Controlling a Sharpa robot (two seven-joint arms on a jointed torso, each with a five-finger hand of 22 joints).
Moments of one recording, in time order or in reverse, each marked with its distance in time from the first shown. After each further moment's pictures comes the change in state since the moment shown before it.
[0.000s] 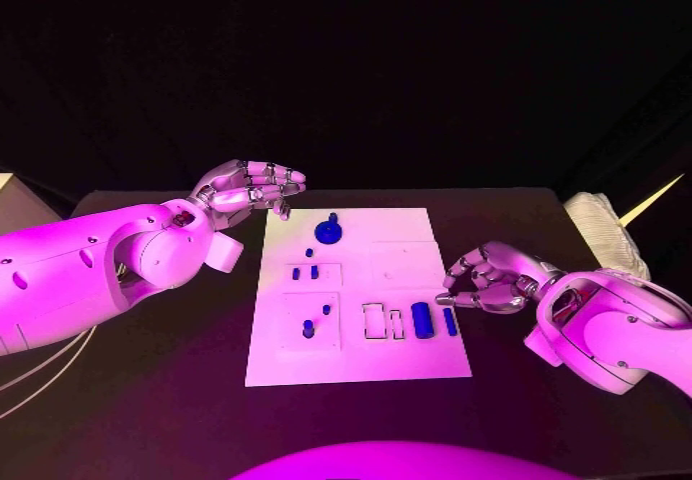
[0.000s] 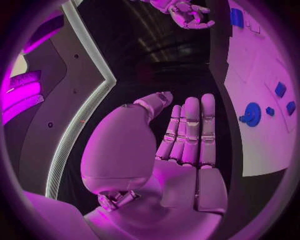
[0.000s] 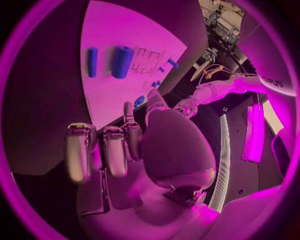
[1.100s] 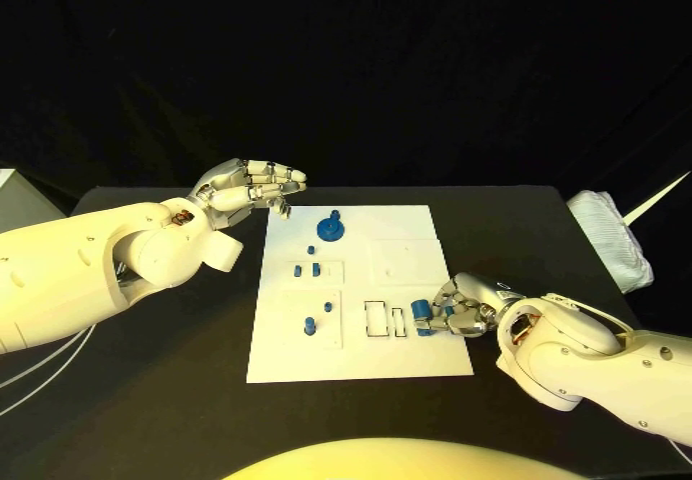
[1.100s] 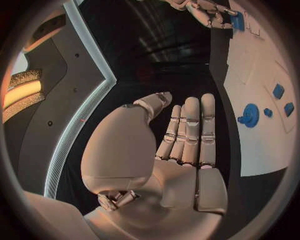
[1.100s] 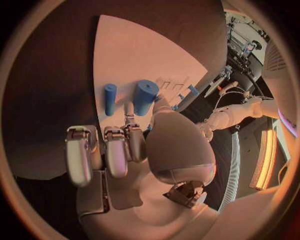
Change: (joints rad) left arm -0.003 -0.012 0.000 0.010 0.006 0.012 0.000; left_hand -0.009 0.009 -0.008 0.008 0.000 -0.007 0.000 0.003 0.000 -0.007 0.000 0.003 -0.003 0.000 0.000 0.000 -0.002 0.000 0.000 0.000 -0.008 -0.004; right arm -0.110 0.163 -0.004 -0.106 -0.203 0.003 -0.212; right_hand -0.132 0.050 -0.093 0.003 0.058 0.028 -0.007 0.015 -0.007 0.011 -0.003 0.007 0.000 0.000 -0.007 0.017 0.000 -0.016 0.003 -0.003 0.051 0.000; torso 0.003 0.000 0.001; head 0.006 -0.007
